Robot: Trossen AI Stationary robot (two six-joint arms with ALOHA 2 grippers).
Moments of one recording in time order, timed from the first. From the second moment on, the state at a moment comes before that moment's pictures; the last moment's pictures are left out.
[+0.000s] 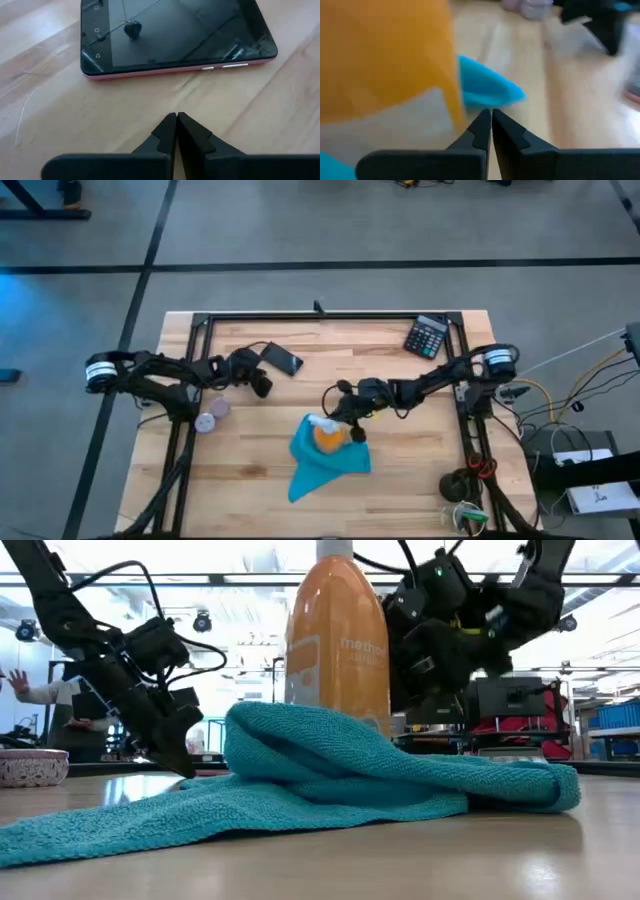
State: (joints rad) left arm 0.50 1.32 0.28 0.20 -0.12 -0.32; right arm -0.01 1.72 0.71 0.53 -0.15 -0.14
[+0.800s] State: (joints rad) left arm 0.60 1.67 0.55 0.30 -0.08 0.00; right arm -0.21 1.56 0.71 0.19 0.11 -0.22
